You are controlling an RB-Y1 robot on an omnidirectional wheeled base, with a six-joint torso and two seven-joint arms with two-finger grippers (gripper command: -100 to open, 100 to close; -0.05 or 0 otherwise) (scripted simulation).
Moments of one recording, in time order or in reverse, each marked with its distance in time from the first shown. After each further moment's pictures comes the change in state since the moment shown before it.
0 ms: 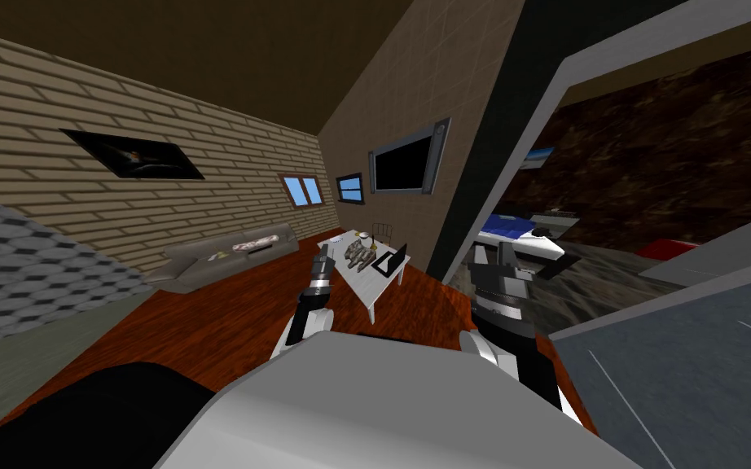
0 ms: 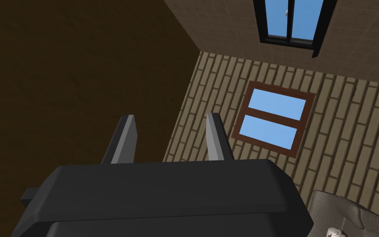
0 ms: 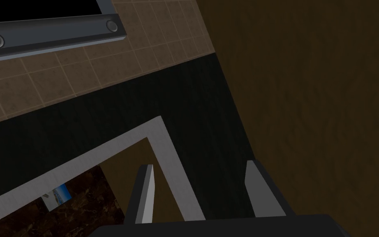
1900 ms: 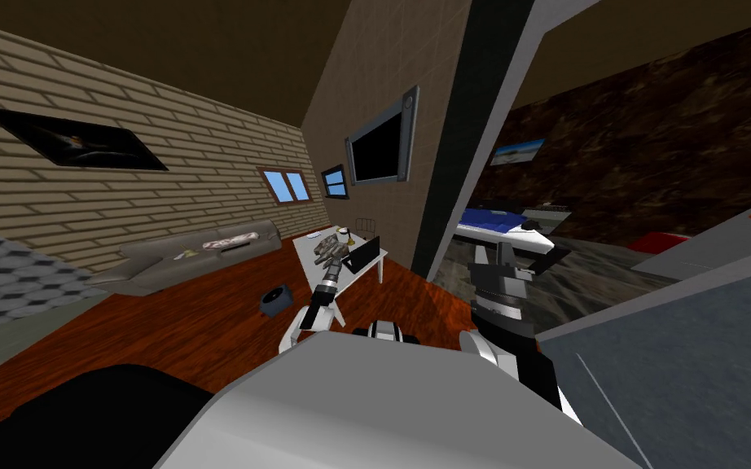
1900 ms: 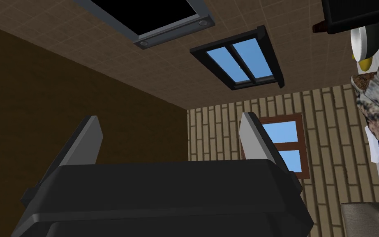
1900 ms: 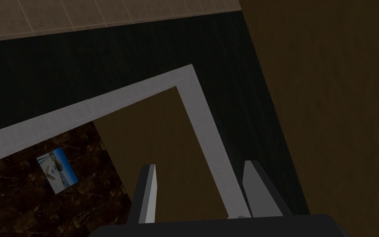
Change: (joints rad) left arm -0.099 0.114 0.003 0.233 -0.165 0.061 -0.101; right arm 0.000 0.000 0.000 0.000 0.000 0.000 0.000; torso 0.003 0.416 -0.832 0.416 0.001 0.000
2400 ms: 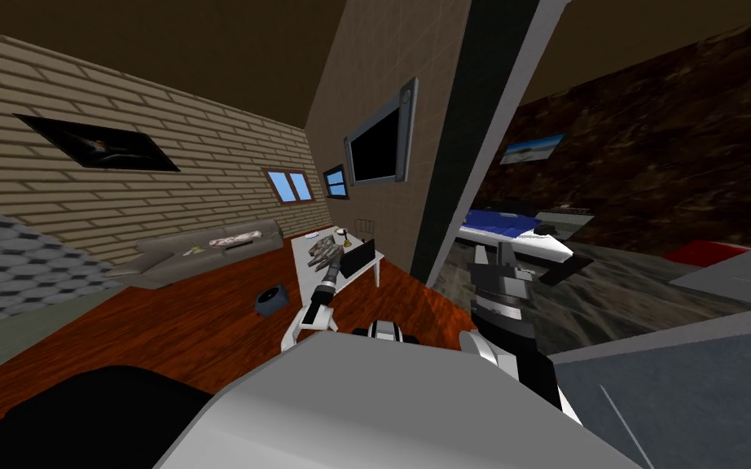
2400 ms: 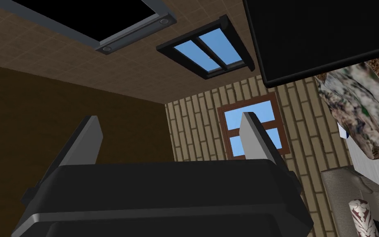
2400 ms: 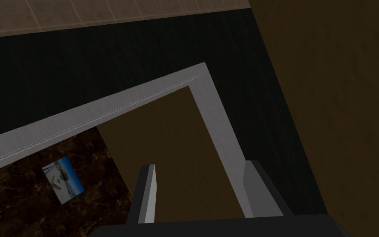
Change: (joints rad) left arm -0.040 -0.009 0.062 0.115 -0.017 0.058 -0.027; right arm 0.000 0.000 0.000 0.000 0.000 0.000 0.000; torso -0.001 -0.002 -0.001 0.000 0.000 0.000
